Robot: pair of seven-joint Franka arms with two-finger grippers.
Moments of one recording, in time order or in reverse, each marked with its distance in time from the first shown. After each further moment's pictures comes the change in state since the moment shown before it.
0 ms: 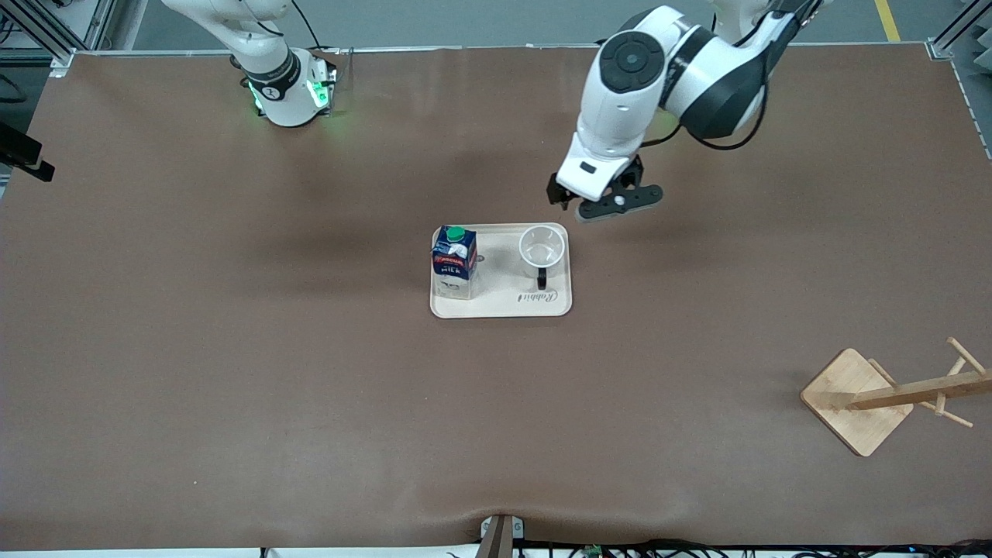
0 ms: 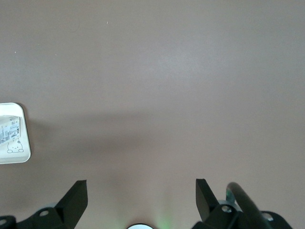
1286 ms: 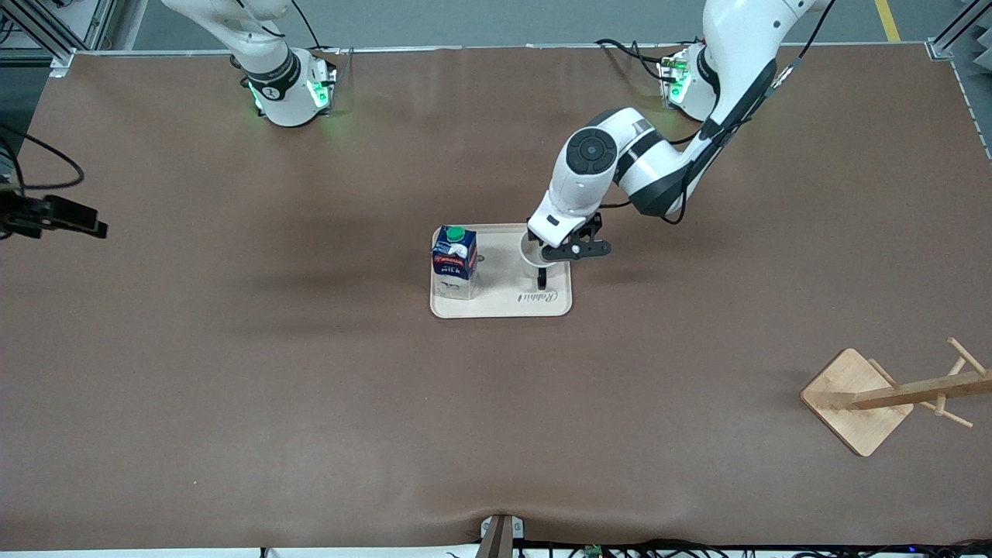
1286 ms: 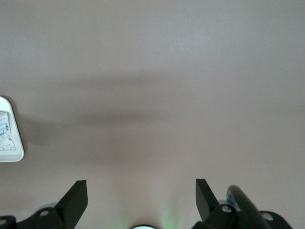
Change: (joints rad) left arm -0.008 0.315 0.006 -0.107 0.220 0.394 -0.004; right arm 0.004 0.188 0.011 -0.025 0.024 0.057 -0.001
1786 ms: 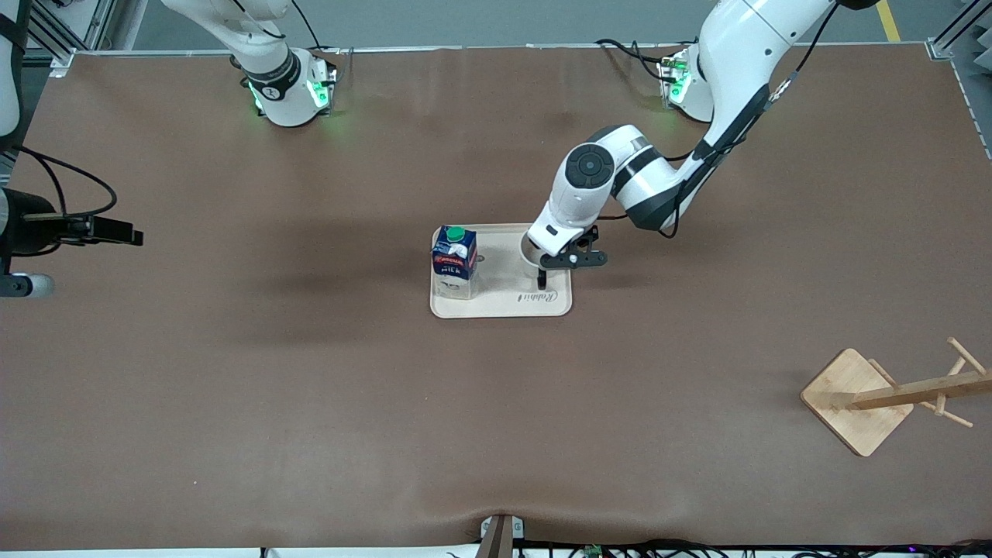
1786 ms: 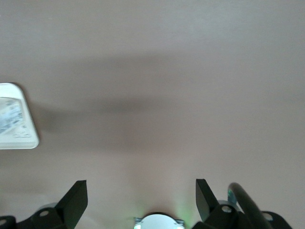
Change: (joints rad) left arm 0.004 0.060 0.009 0.006 0.063 0.041 -0.002; right arm 0.004 0.030 0.001 -0.017 0.087 -0.034 0.023
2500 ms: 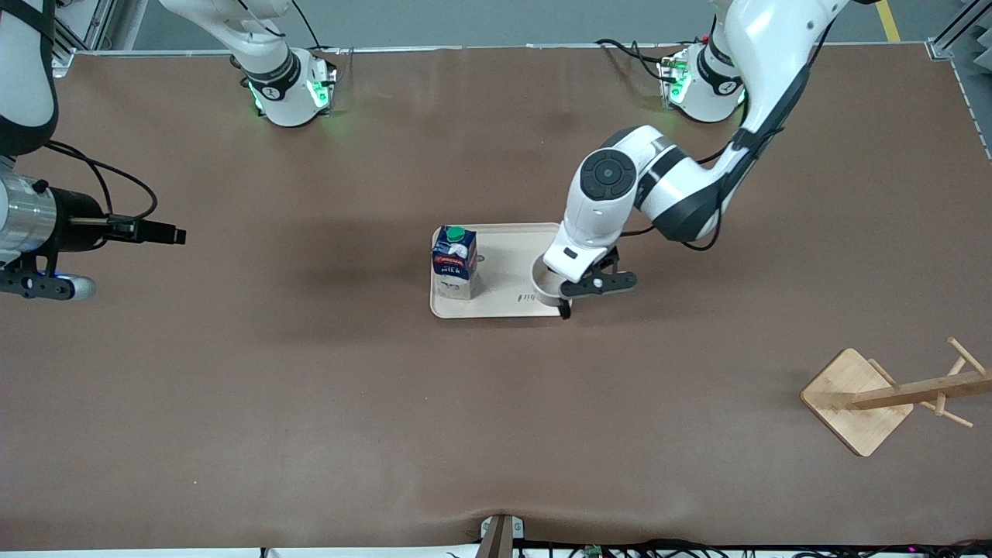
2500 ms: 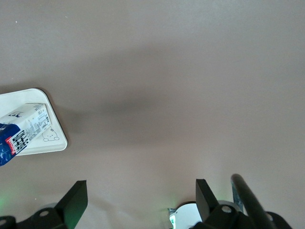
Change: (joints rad) left arm 0.033 -0.048 0.009 0.287 0.028 -0.331 0.025; right arm 0.071 -0.002 0.008 -0.009 0.050 -0.023 0.206
